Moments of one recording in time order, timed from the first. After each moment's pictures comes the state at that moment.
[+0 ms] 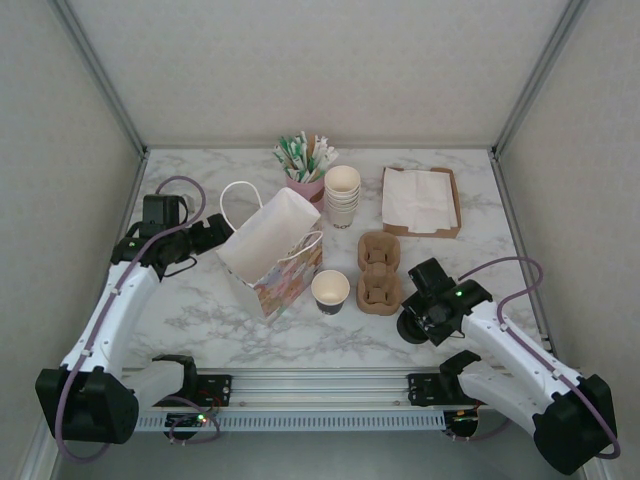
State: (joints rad) left arm -0.08 1.10 0.95 -0.71 0.18 -0.50; right arm 0.53 0.91 0.59 -1.02 0.08 1.37
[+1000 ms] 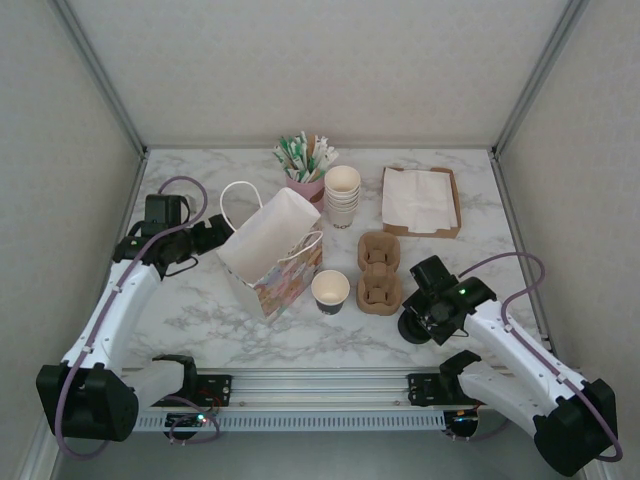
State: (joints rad) left arm -0.09 1.11 0.95 -0.71 0.18 -0.50; right arm 0.53 0.90 0.64 -1.08 0.07 1.32
